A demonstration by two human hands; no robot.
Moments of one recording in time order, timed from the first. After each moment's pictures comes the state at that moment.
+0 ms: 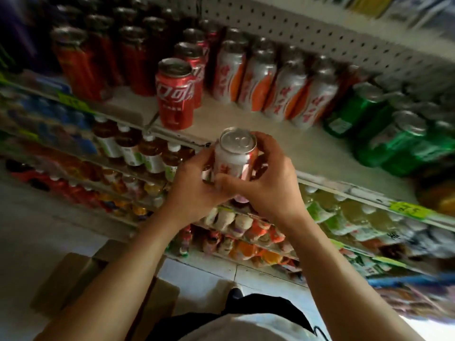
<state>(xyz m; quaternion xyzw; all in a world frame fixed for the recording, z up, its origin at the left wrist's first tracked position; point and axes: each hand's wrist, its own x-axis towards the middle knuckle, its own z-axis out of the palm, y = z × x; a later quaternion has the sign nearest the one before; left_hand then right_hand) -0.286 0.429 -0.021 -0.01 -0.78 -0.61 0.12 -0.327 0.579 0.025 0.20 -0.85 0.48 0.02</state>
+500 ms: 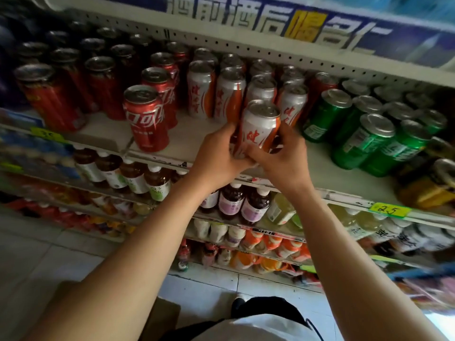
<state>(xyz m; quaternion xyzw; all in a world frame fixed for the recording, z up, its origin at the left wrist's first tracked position) -0.383 0.476 0.021 -0.05 -0.83 -0.54 0.14 -0.408 0.621 0.030 0.12 -0.85 0.50 0.12</state>
